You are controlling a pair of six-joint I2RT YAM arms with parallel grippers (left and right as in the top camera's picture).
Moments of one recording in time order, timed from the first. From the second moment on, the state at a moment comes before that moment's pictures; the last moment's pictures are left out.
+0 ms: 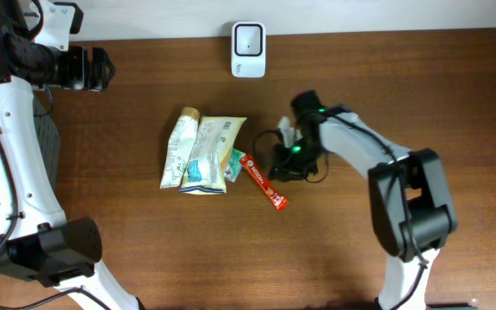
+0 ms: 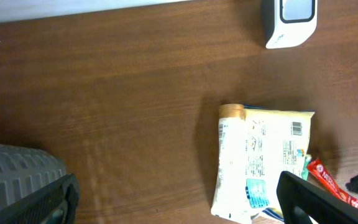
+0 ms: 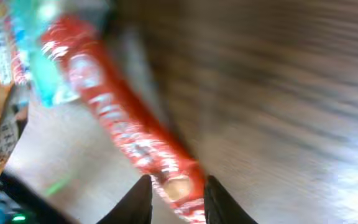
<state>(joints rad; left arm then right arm) 0.22 1.96 2.36 -1.41 0.29 0.30 0.38 2.06 1.43 -0.90 -0.49 0.22</state>
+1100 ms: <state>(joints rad) 0.22 1.96 2.36 -1.41 0.29 0.30 0.68 2.11 1.50 -1.03 0.08 0.23</state>
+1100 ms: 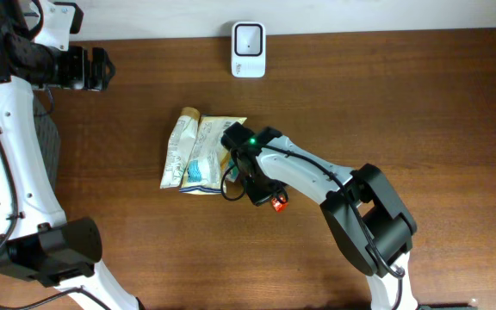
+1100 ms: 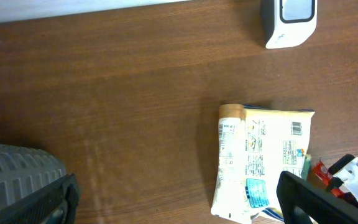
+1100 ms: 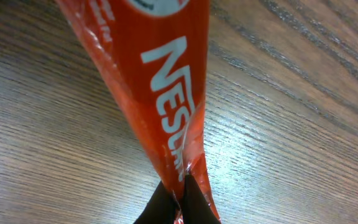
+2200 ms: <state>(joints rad) 0.22 1.96 2.36 -1.41 0.29 0.30 0.19 1.48 1.66 -1.14 -1.52 -0.58</state>
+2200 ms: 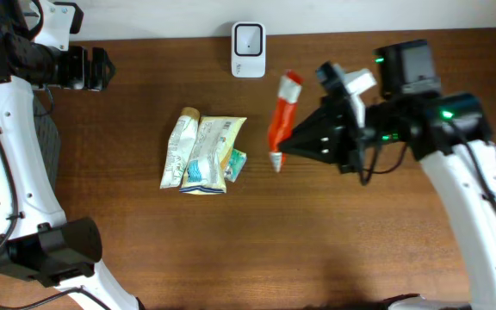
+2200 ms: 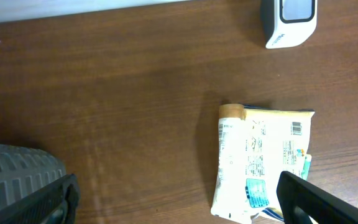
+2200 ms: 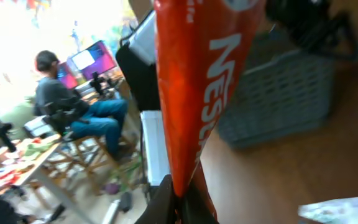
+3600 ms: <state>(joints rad) 0.22 1.96 2.36 -1.41 0.29 0.30 0.49 2.14 1.66 -0.96 0.07 -0.08</state>
